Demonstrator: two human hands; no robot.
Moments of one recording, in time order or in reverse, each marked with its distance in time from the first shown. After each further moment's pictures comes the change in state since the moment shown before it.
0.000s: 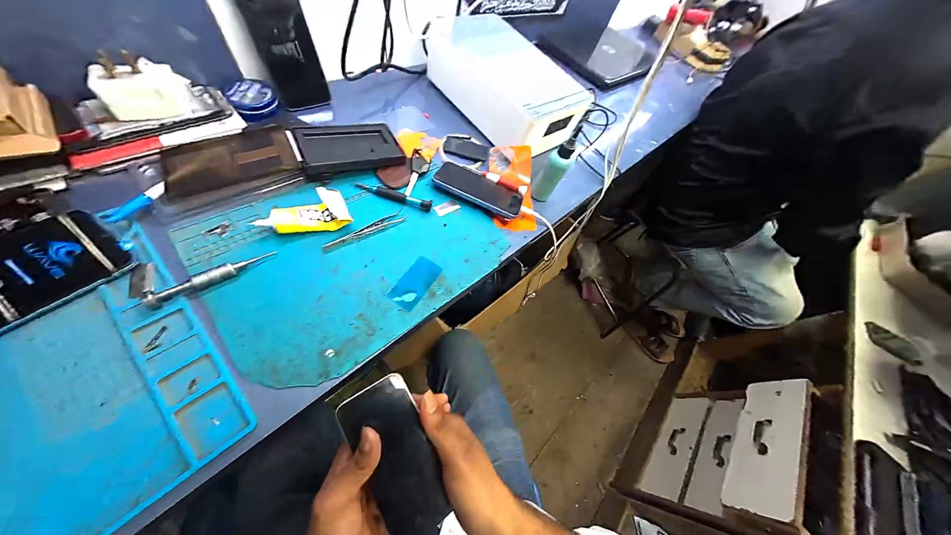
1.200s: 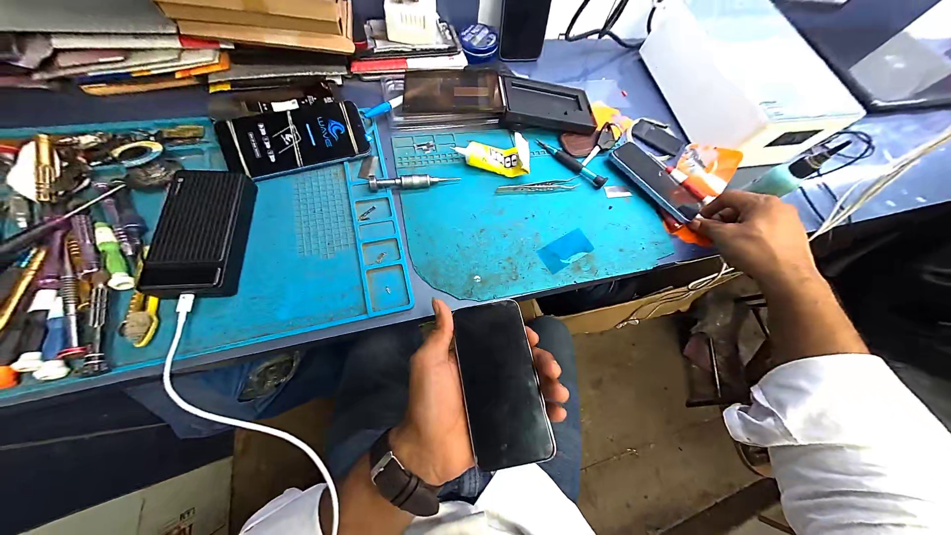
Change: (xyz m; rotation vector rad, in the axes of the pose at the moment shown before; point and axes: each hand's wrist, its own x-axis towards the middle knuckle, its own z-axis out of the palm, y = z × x) left_hand 0.000 0.025 0.019 -0.473 -0.214 -0.147; right_hand 0.193 -0.171 -0.206 -1.580 0.303 -0.199
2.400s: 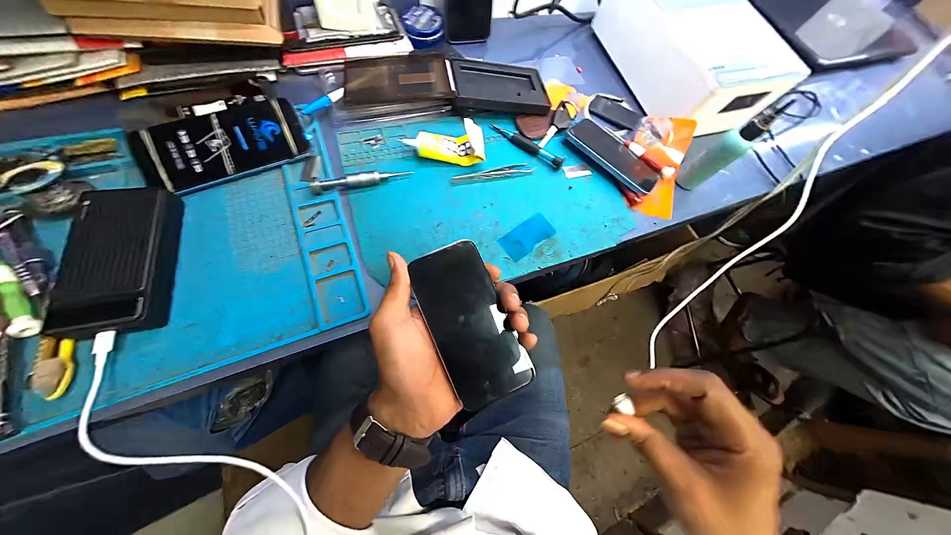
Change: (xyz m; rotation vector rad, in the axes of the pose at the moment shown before) left_hand 0.036 0.015 0.016 0.149 -0.108 0.139; right_hand -0.268 -0.091 0.024 0.841 0.134 -0.295
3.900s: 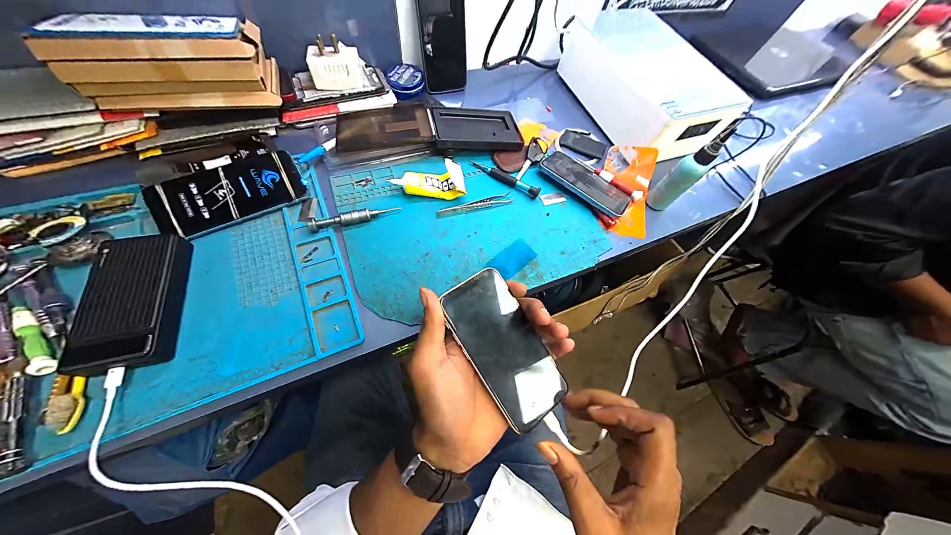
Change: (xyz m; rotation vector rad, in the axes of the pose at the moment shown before) left_hand 0.014 -0.039 0.017 -0.037 -0.143 0.115; right_hand -0.020 -0.003 0.062 -0.058 0.269 -0.012
